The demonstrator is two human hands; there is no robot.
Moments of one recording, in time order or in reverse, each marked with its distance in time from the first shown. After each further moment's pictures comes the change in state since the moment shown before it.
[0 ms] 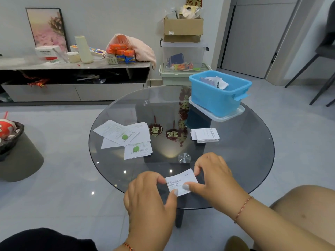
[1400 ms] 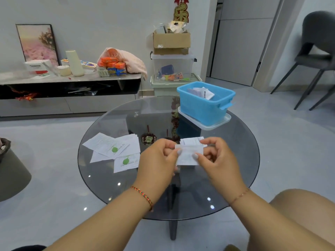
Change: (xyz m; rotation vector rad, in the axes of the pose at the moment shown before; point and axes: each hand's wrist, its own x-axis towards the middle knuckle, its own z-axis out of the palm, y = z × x) left_hand 0.088 0.066 -0.002 -0.475 -0.252 0.032; right_hand 0.023 0.014 -0.028 0.704 0.430 0.034
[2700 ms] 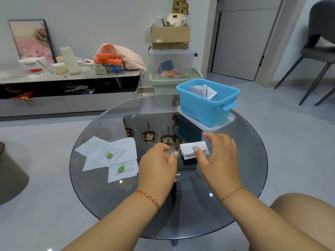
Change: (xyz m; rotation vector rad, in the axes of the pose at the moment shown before) left_hand 0.031 -0.027 0.024 0.312 0.110 -0.037; right_hand 0.034 0.022 0.014 -0.601 0.238 -0.192
